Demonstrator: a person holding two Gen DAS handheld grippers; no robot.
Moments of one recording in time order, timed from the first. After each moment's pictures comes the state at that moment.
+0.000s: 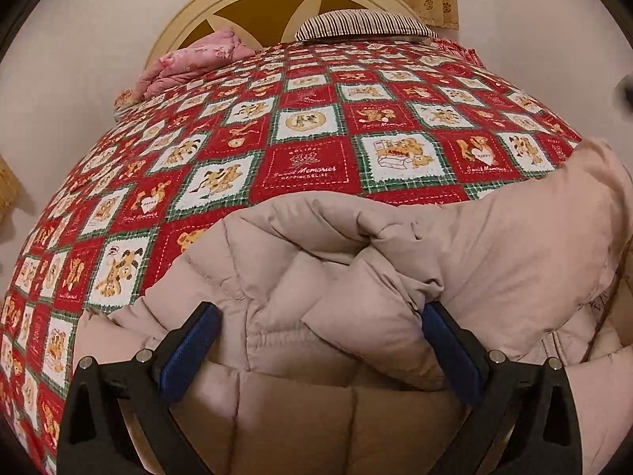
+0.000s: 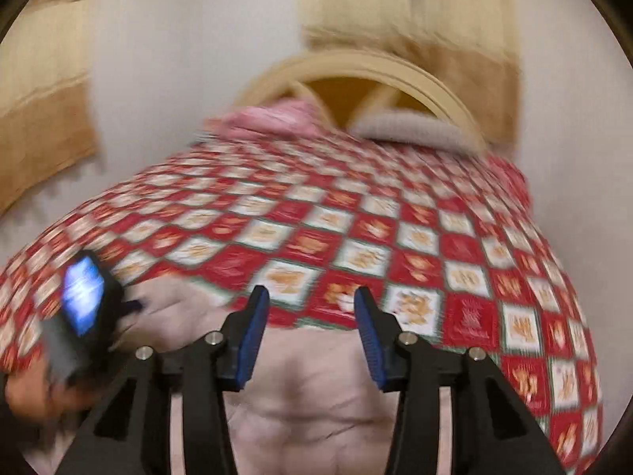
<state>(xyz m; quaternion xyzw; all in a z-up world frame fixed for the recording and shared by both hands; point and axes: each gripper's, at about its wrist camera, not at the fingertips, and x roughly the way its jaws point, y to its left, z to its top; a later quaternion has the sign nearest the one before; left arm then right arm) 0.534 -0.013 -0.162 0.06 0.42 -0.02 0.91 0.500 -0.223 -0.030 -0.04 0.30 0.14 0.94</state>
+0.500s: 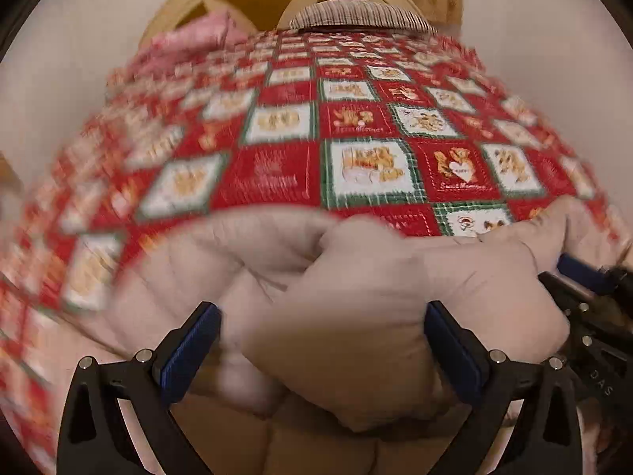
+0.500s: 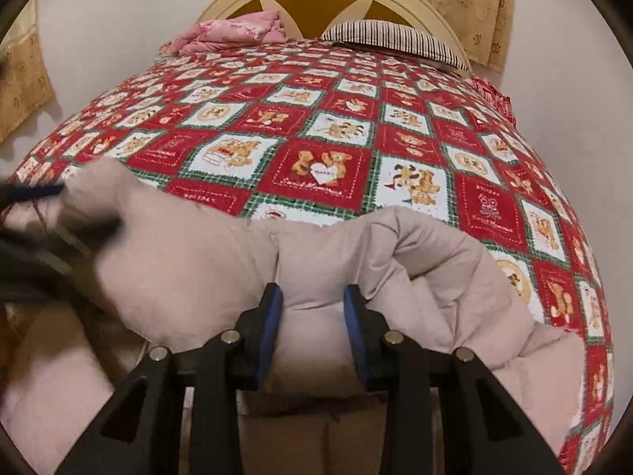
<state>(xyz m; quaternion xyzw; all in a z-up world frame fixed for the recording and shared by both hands) 0.549 -0.034 -0.159 0.00 0.45 -0.03 0.89 0.519 -0.216 -0.131 -0.06 0.42 0.10 0.90</state>
